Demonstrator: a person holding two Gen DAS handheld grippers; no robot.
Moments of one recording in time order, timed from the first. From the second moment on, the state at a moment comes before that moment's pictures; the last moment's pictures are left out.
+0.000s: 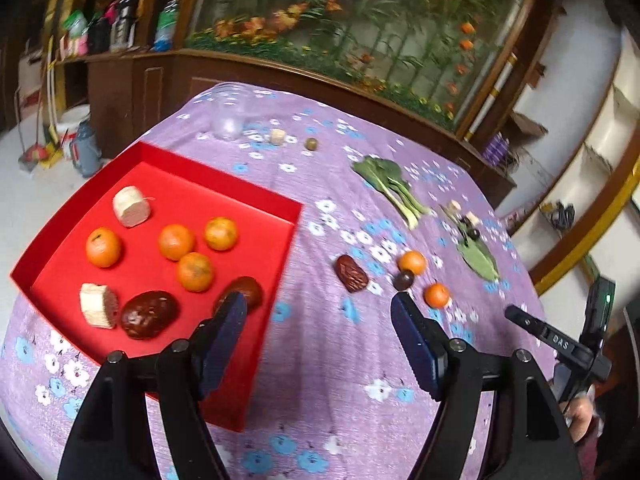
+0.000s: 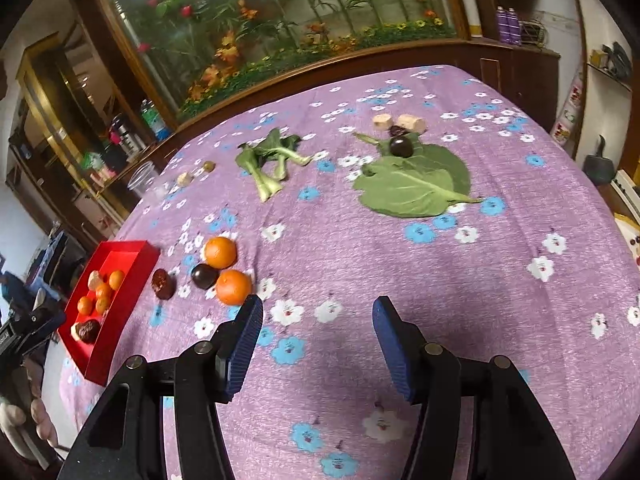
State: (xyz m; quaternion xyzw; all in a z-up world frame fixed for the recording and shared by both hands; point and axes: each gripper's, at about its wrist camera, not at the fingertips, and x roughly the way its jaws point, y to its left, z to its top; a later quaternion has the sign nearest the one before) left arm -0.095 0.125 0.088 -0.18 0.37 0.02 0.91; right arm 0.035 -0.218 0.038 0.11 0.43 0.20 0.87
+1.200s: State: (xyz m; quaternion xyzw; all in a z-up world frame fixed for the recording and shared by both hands) left arm 0.036 0.060 0.003 -0.06 0.45 0.01 0.89; right arm 0.075 -0.098 -0.002 -0.04 0.43 0.29 0.85
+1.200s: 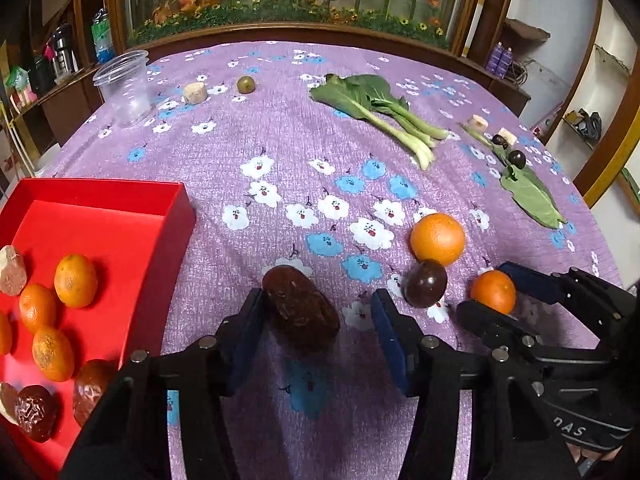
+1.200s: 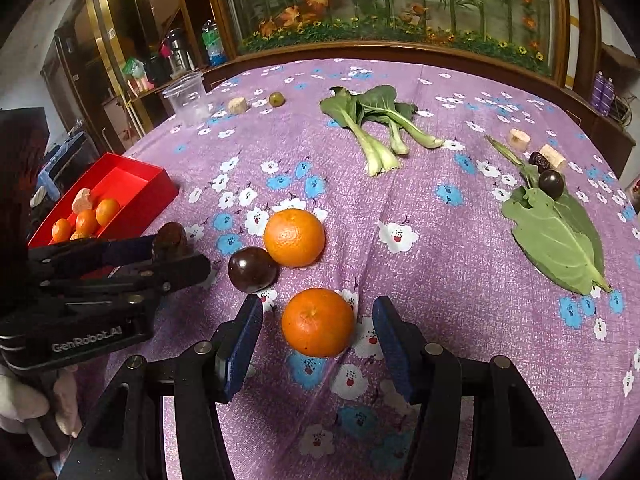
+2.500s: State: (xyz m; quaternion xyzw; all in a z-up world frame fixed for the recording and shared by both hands) left arm -0.087 0.165 0.072 -0.16 0.34 0.12 0.92; right arm 0.068 -0.117 0.009 0.00 0.39 0.26 0.88
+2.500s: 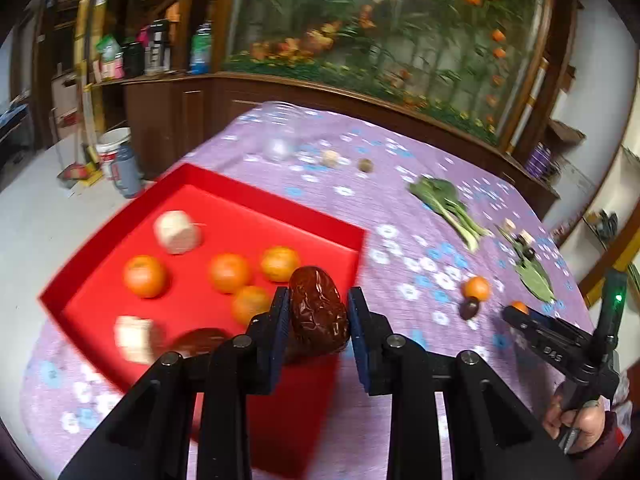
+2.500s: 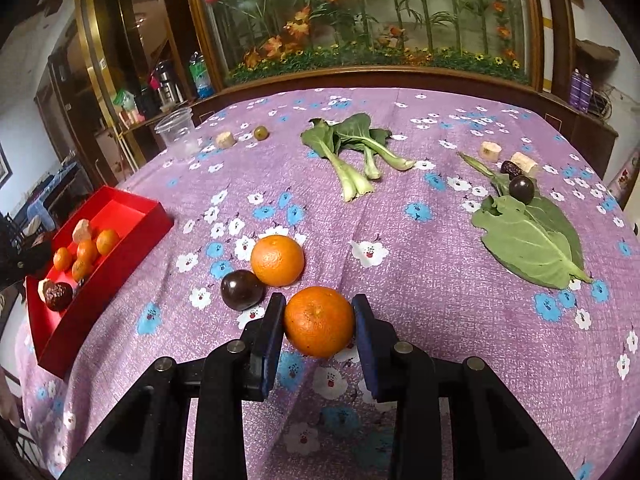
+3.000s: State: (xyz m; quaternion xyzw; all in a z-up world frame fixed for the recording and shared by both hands) left arm -0.124 0.212 0.045 -0.22 0.35 0.12 0.90; right arm 0.018 -0.026 0.064 -0.01 0.39 0.37 0.84
